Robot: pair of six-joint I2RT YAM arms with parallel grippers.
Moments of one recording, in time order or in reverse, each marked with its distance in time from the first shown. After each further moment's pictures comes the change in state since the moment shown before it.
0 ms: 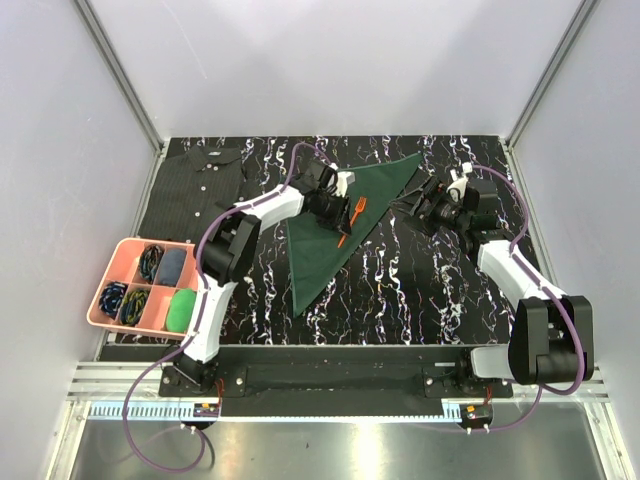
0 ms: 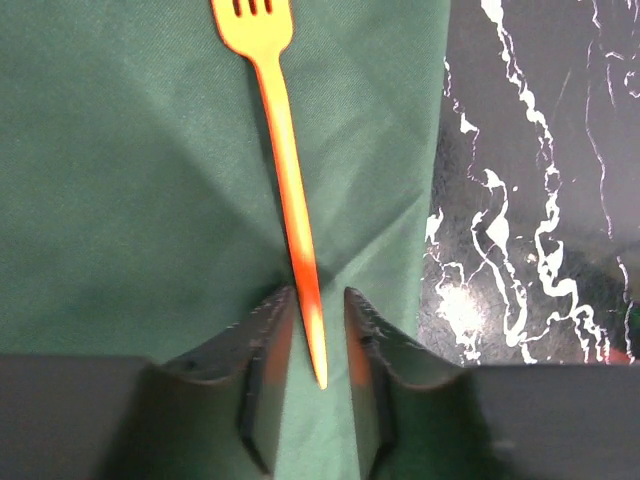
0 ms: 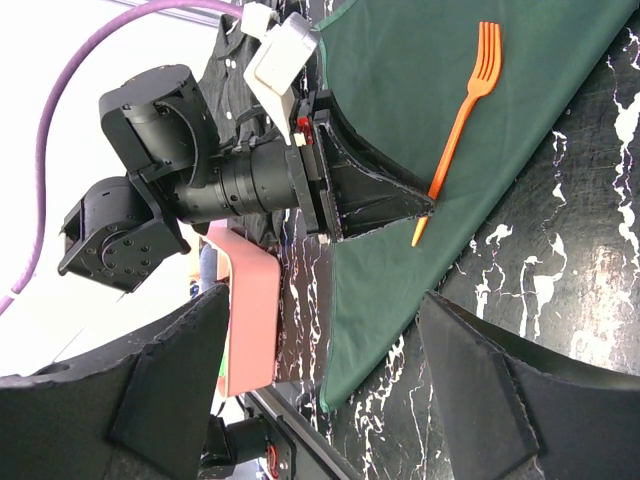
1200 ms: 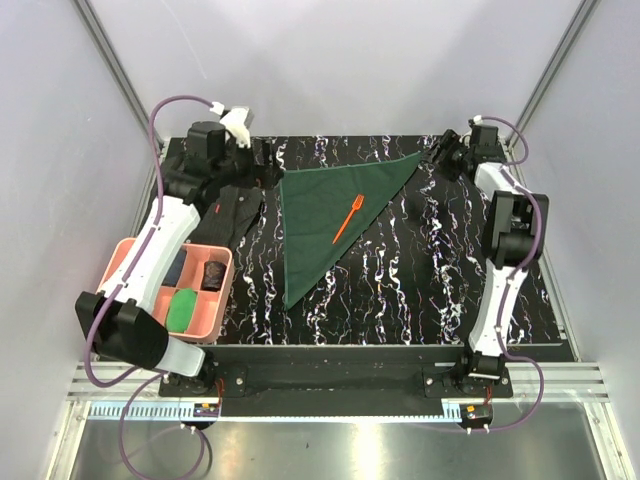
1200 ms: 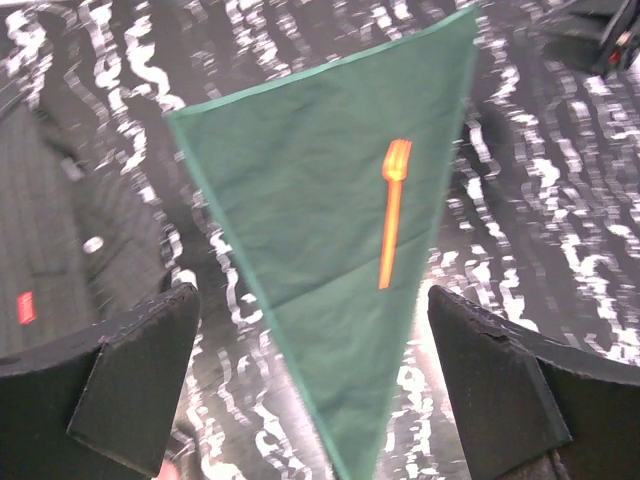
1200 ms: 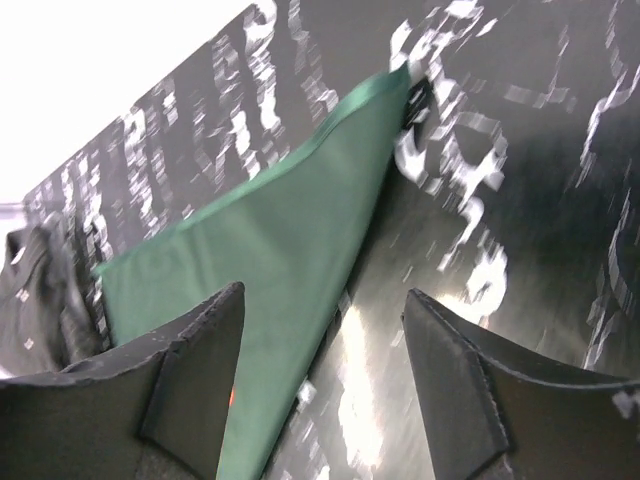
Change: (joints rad) left arm 0.256 -0.829 -0.252 -0.085 -0.247 0.031; right arm -0.164 0.873 0.916 -0.241 0.204 -0.293
